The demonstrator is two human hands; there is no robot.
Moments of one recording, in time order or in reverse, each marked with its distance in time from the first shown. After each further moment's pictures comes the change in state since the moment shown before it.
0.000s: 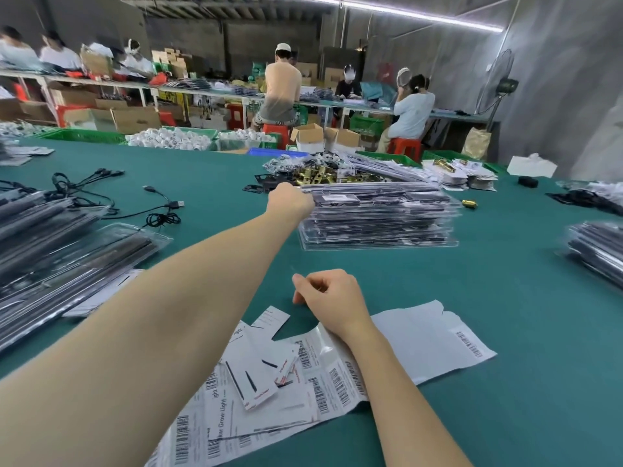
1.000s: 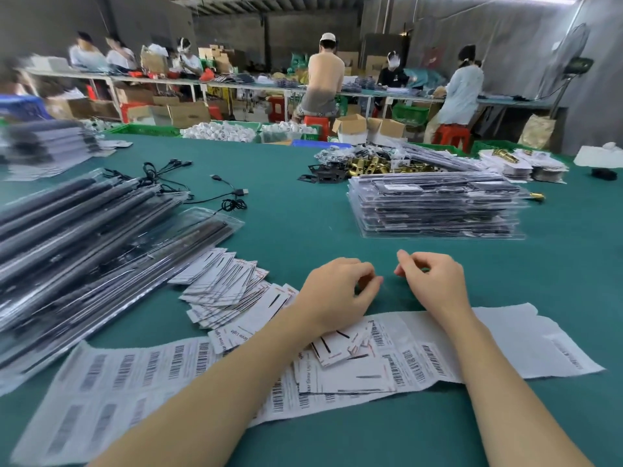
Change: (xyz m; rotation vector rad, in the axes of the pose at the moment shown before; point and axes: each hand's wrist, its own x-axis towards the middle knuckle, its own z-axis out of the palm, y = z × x) left_hand -0.171 -0.110 -0.033 0.295 -0.092 0.718; right_hand 0.000 0.019 -0.028 -0.107 0.297 0.044
